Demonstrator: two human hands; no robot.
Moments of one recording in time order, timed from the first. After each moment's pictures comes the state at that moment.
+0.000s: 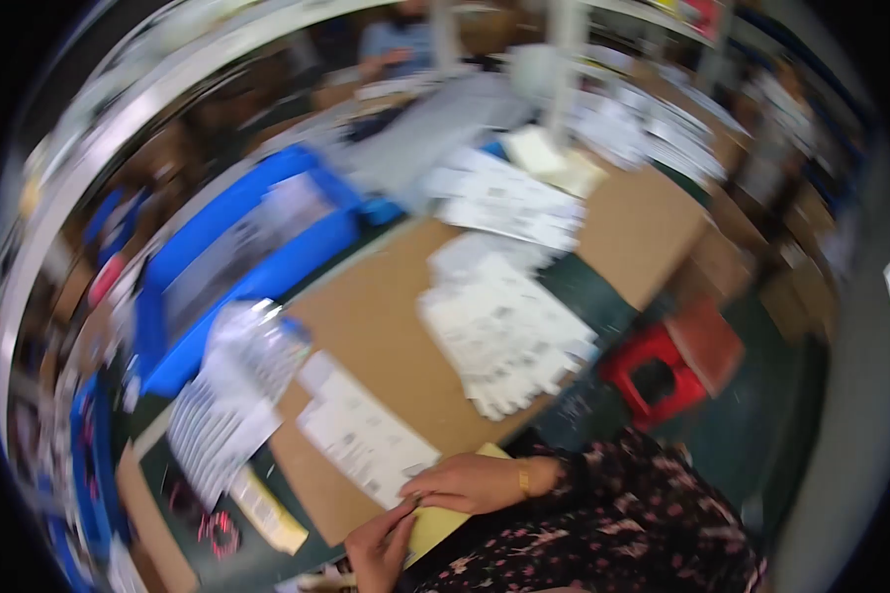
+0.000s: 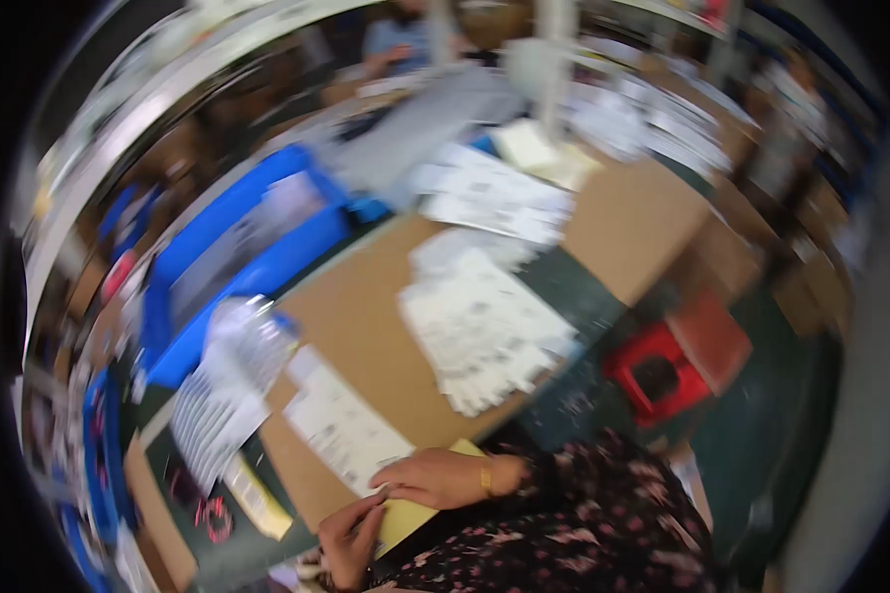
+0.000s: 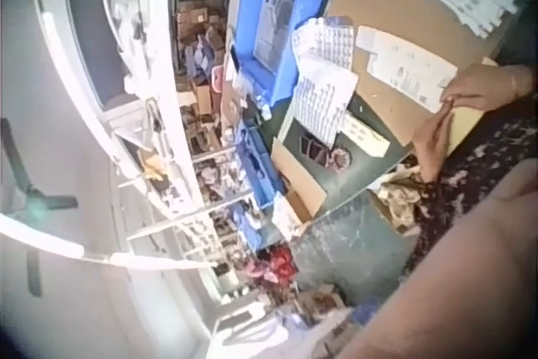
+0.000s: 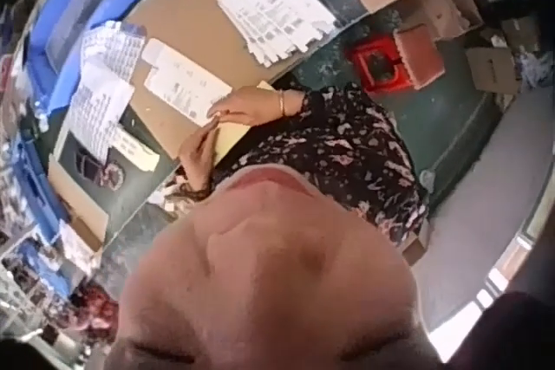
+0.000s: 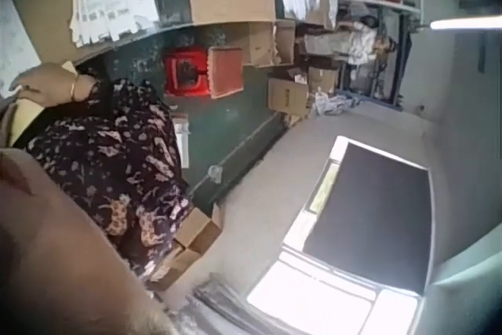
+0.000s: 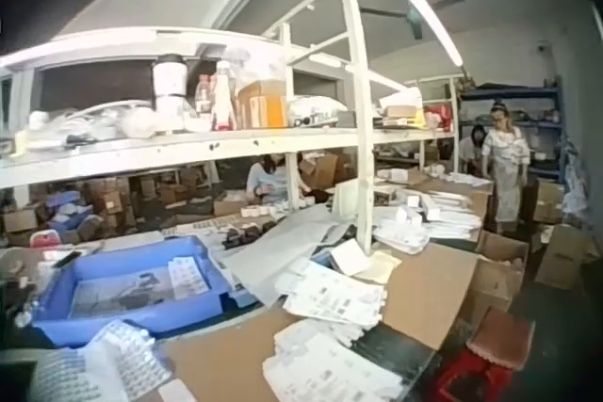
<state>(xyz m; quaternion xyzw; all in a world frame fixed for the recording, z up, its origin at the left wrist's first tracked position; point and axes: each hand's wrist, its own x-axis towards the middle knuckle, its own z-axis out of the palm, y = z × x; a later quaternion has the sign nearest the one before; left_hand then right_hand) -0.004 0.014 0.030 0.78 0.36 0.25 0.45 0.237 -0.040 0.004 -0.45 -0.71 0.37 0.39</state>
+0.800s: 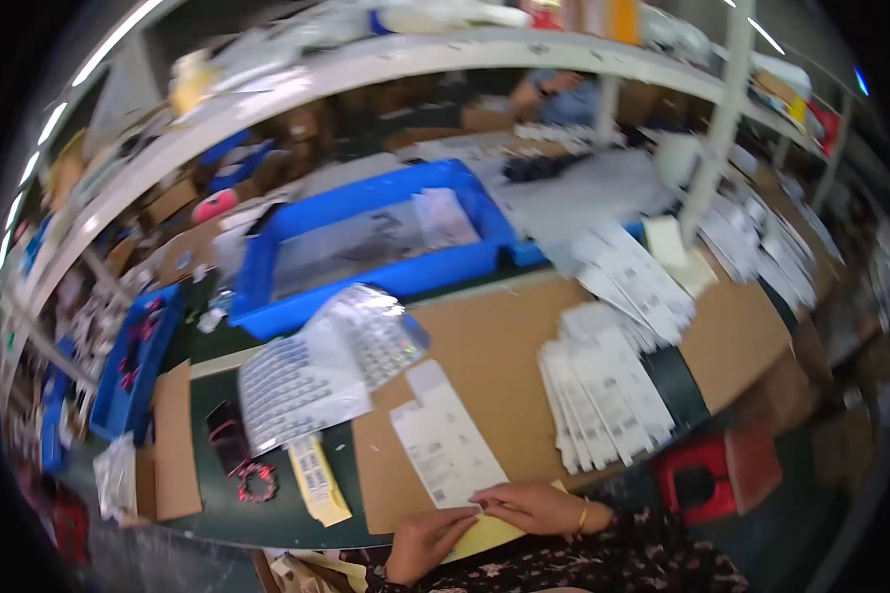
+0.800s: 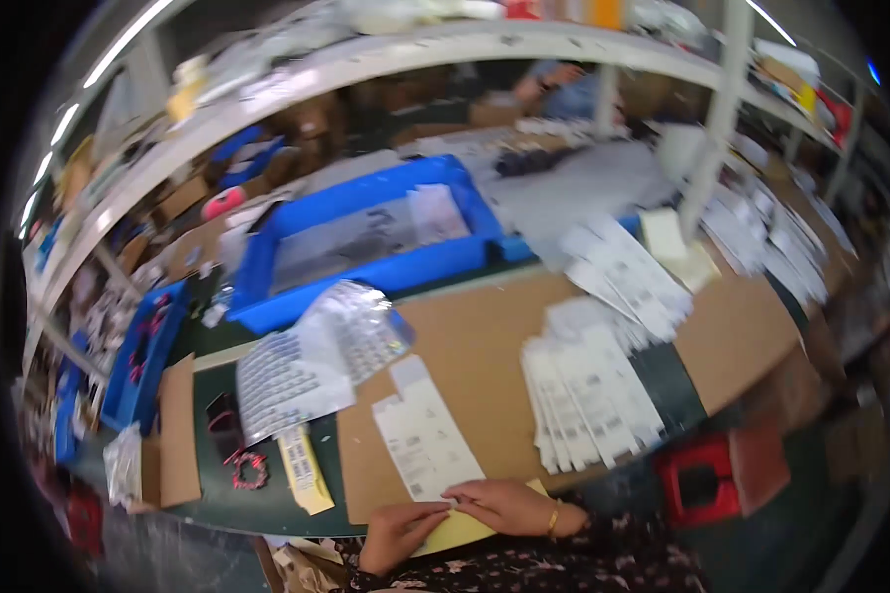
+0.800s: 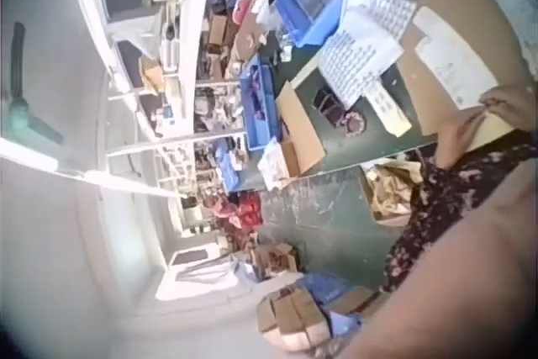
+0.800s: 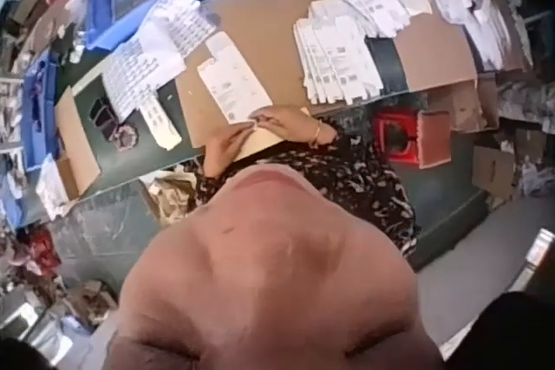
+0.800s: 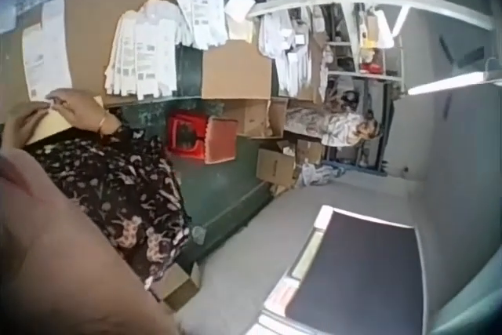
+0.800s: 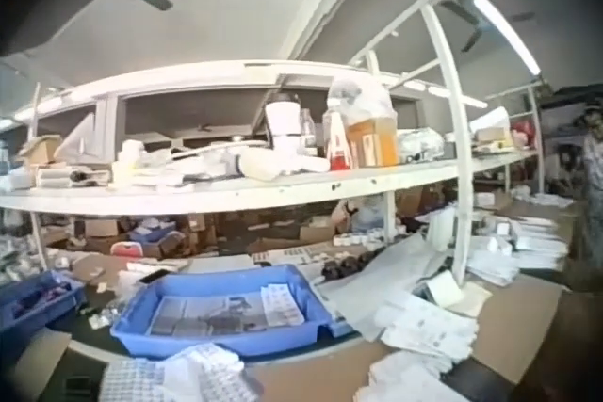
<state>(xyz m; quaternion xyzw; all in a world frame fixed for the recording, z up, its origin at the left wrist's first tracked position) 0.009 0.024 0.039 0.79 0.33 0.19 0.48 0.253 -0.039 0.020 -0.49 -0.67 0.44 0.35</state>
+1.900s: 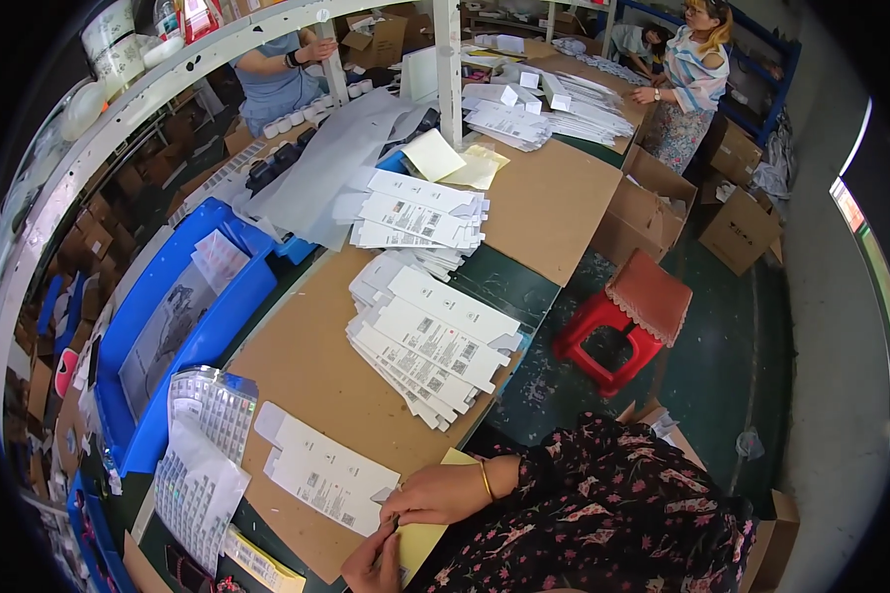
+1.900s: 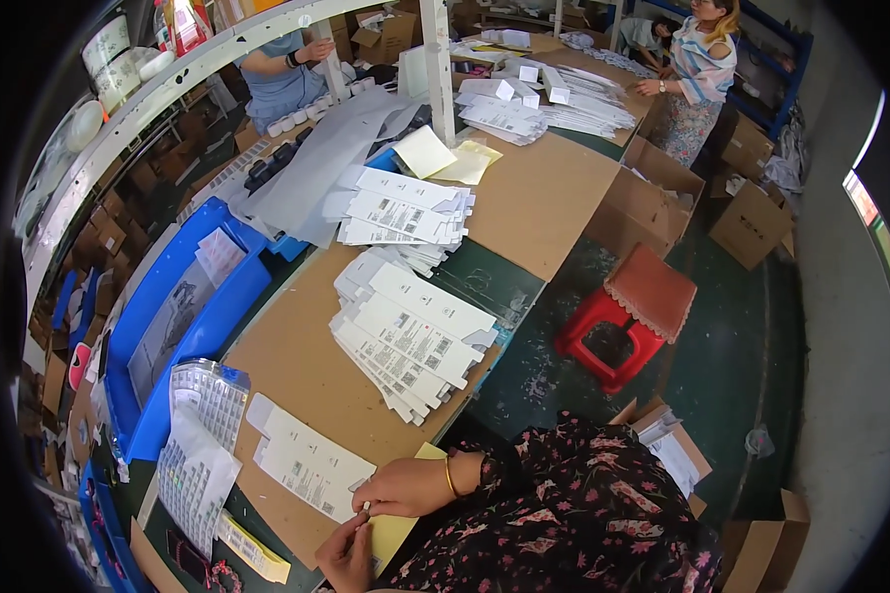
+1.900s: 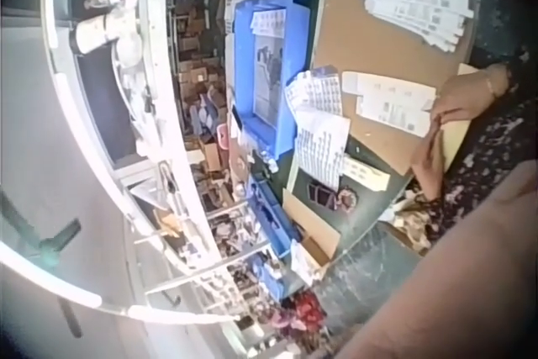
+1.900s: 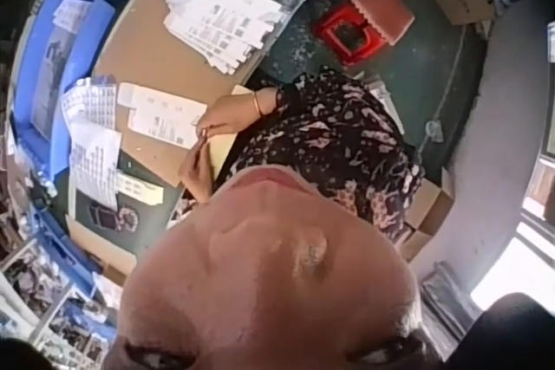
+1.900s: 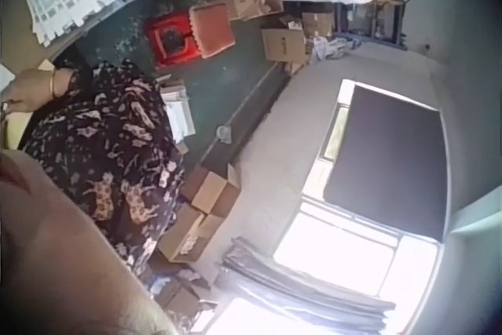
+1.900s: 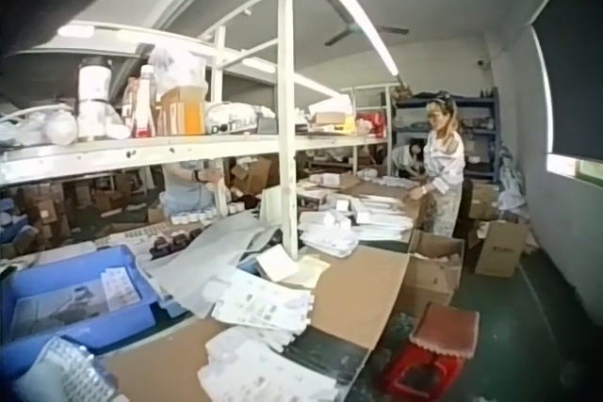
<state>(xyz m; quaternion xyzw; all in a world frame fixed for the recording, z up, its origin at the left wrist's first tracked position) 0.005 0.005 0.039 0.81 0.32 0.20 0.44 0.245 -0.062 0.003 -0.47 -0.71 0.40 0.35</state>
